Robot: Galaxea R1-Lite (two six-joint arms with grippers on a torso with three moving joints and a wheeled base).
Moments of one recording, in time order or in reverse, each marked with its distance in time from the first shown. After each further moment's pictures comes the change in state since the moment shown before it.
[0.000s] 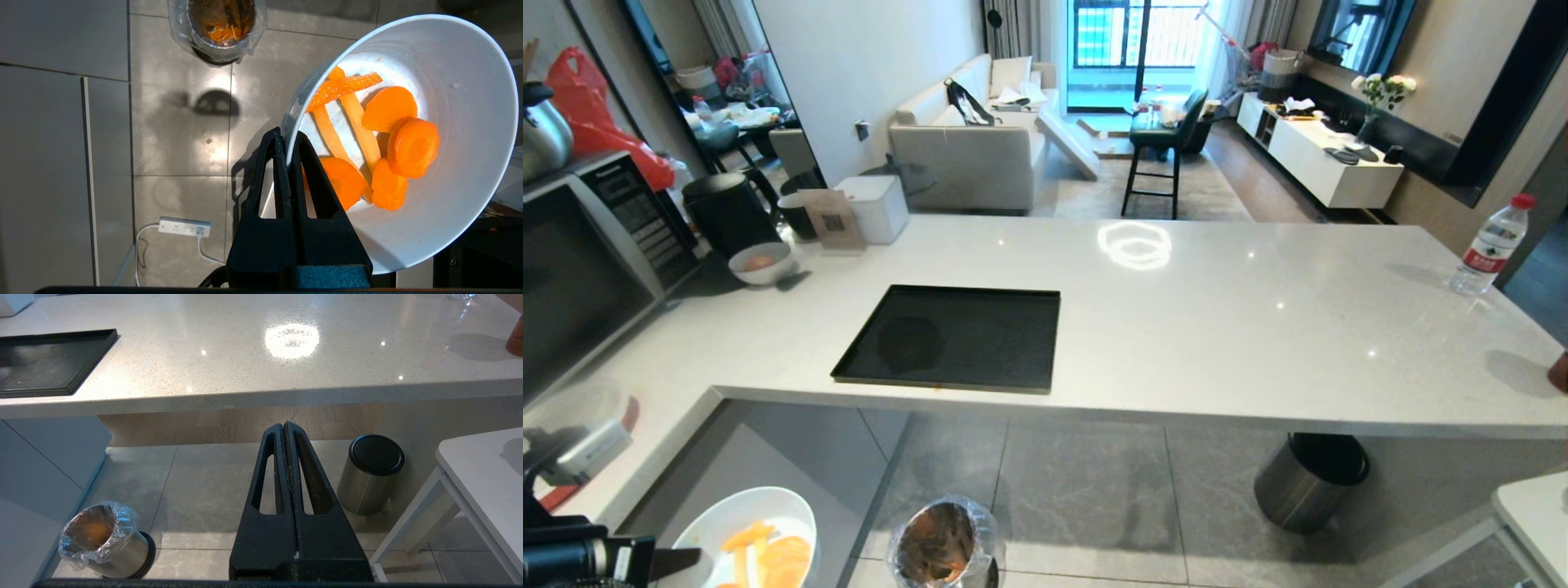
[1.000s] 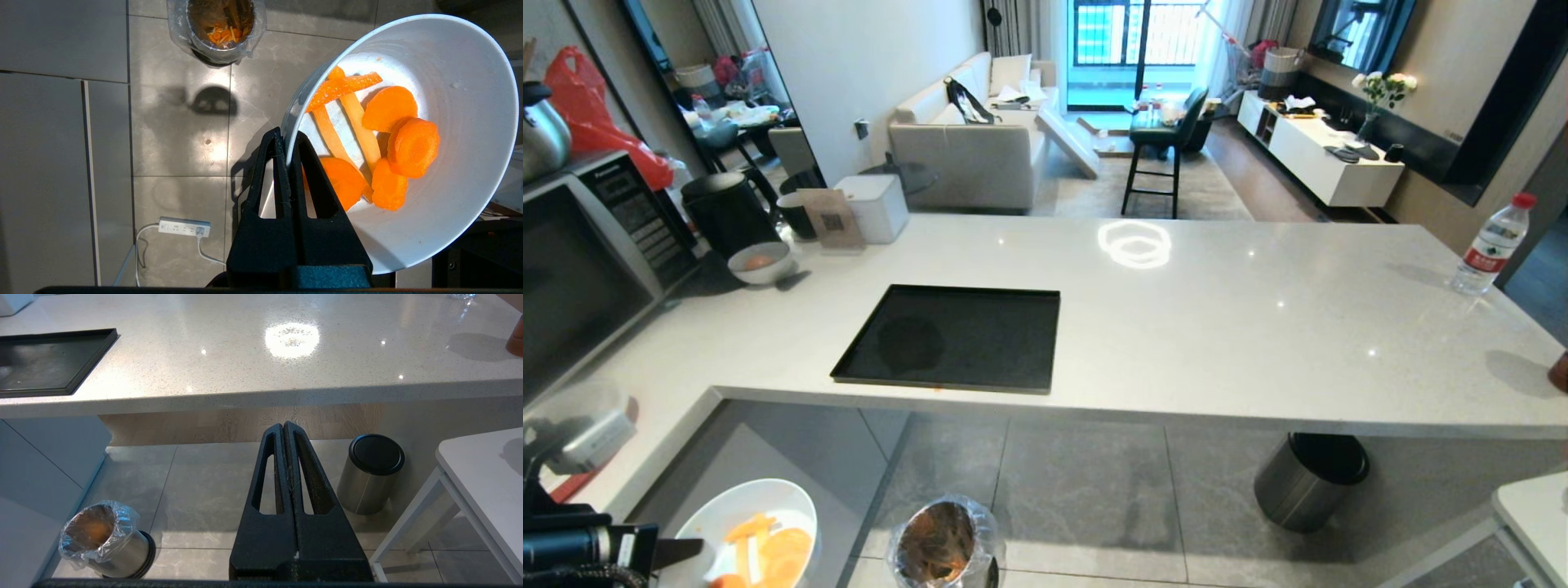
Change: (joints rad) left arm 0.000 0.034 -0.028 0.000 -0.006 0.000; right arm 0.000 0.000 0.000 0.000 0.000 -0.003
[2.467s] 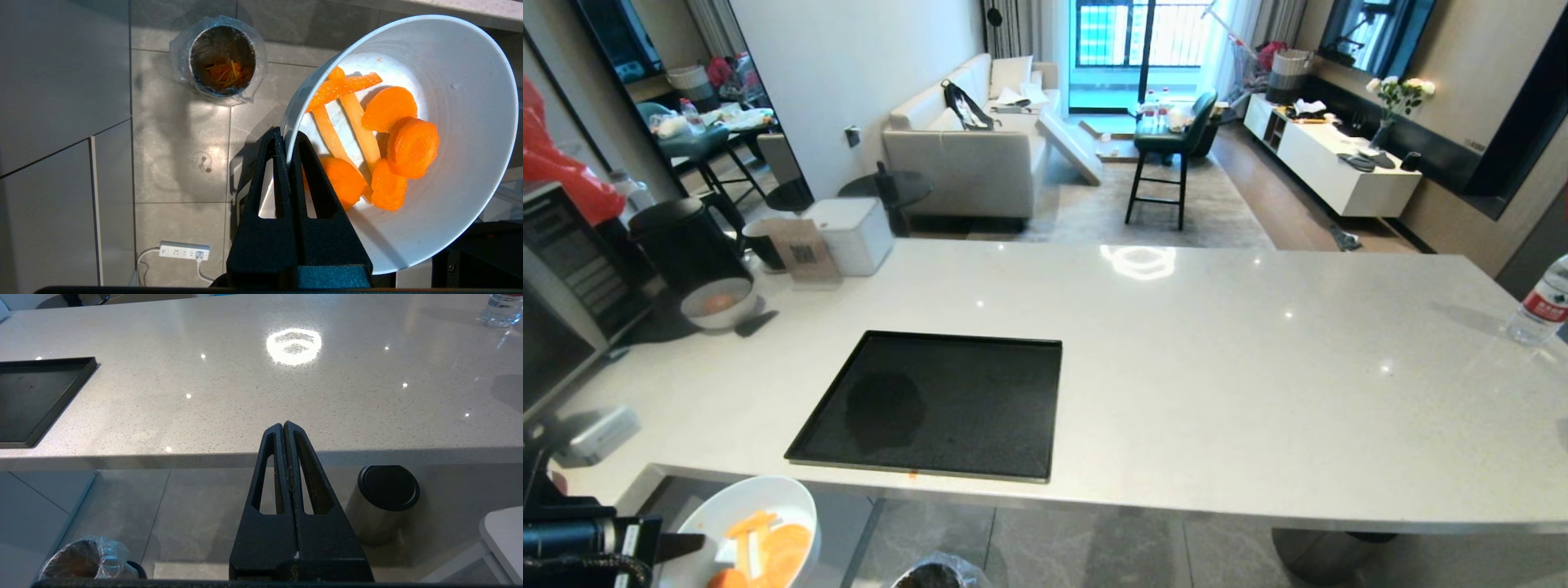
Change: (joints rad) left arm -0.002 0.042 -0.020 -0.001 0.003 0.000; right arm -0.001 0.000 0.000 0.000 0.000 0.000
